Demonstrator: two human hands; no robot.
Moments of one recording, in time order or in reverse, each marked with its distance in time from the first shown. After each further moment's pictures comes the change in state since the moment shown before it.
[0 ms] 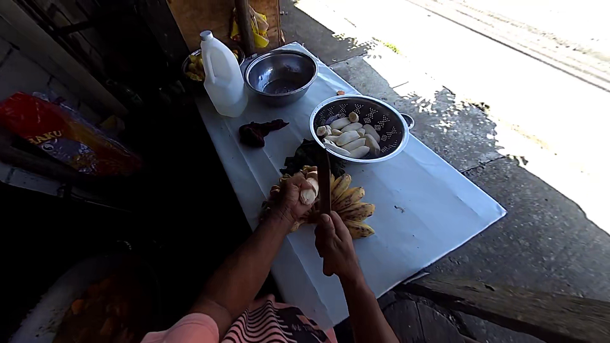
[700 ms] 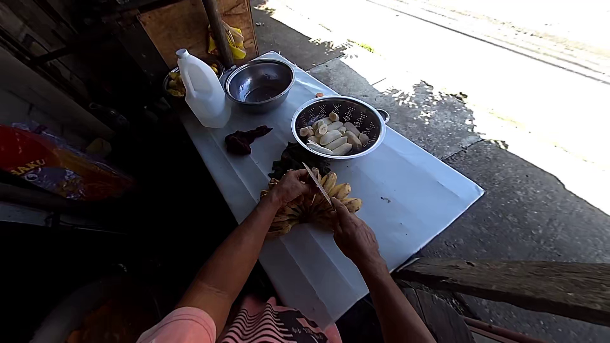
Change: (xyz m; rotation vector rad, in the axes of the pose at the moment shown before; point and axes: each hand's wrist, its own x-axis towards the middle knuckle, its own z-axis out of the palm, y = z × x) left_hand 0.034 0.010 -0.005 1.047 -0.213 -0.129; right_hand 0.011 -0.010 -0.059 -1.043 0.048 0.096
